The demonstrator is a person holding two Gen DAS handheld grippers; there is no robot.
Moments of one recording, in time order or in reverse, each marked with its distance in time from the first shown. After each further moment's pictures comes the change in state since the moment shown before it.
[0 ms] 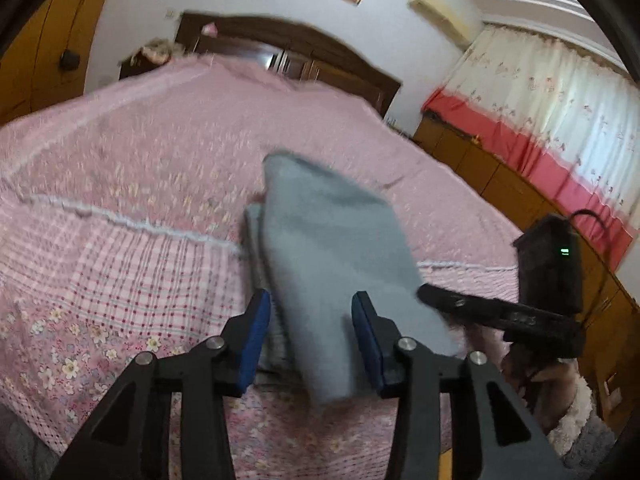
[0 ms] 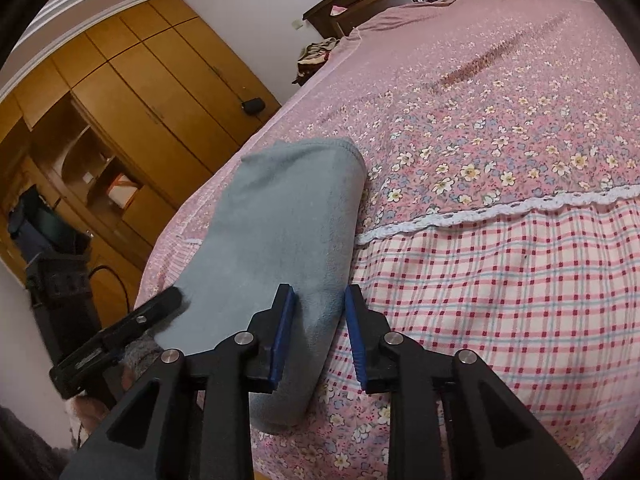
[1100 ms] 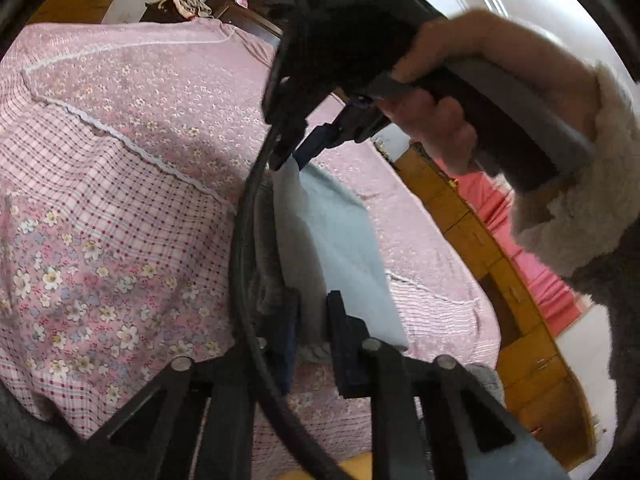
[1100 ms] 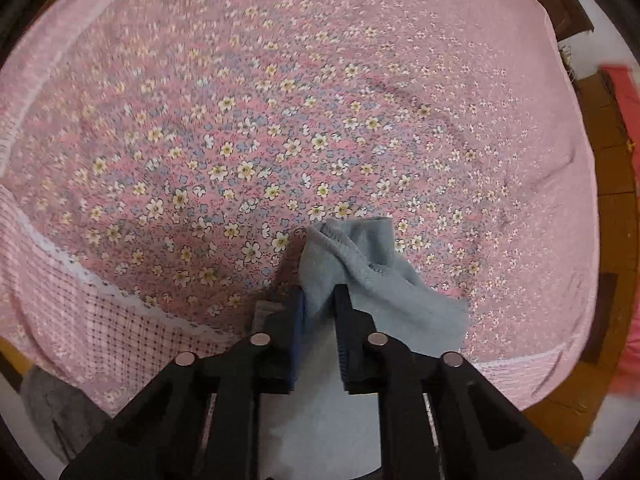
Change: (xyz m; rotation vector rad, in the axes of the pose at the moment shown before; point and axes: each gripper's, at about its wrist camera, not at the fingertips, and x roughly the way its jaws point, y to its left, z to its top) left arm -0.043 0.050 -0.023 -0.299 0.033 -0.191; right arm 0.239 0.184 0.149 -0.252 0.734 -0.884
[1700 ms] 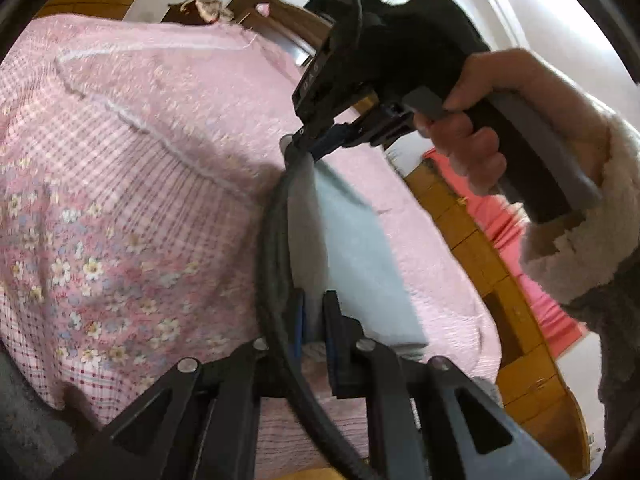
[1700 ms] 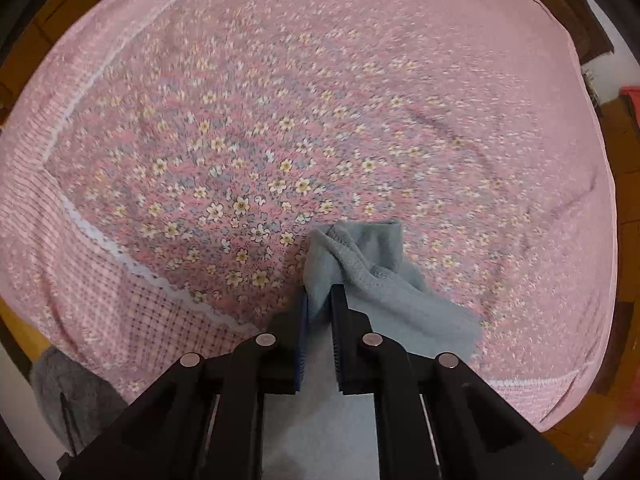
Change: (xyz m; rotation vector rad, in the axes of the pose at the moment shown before) left arm -0.047 0.028 -0.017 -0.060 -0.028 0.052; right arm -0.007 0.018 -0.001 -0.085 -0.068 0.083
